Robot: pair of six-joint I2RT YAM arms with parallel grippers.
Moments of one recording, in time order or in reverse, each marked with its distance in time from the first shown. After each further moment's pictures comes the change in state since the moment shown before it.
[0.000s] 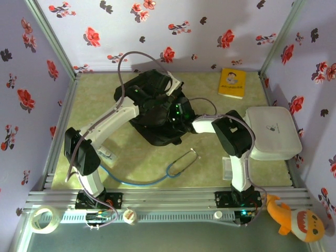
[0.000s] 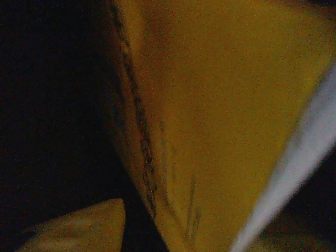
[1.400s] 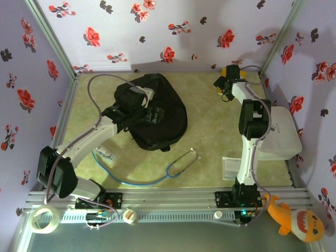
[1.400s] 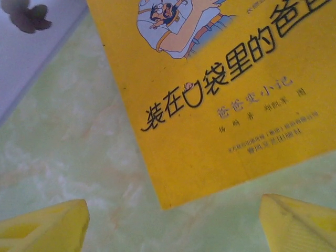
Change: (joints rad) left arm 0.126 -0.326 -0.530 0.221 0.039 -0.295; right arm -0.583 0.278 0.739 -0.850 0.266 -0.659
